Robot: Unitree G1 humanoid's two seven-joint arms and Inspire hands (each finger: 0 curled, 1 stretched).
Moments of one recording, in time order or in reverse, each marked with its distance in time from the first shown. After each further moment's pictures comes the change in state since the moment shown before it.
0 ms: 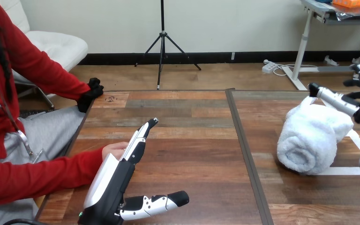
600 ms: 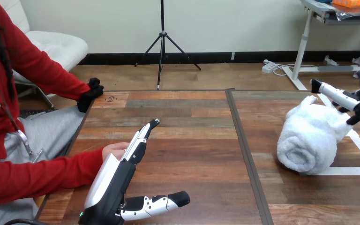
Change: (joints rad) left arm 0.000 -0.002 -0.002 0.001 0.005 0.000 0.002; right arm -0.122 0.011 -0.009 0.043 0.022 0.259 0.165
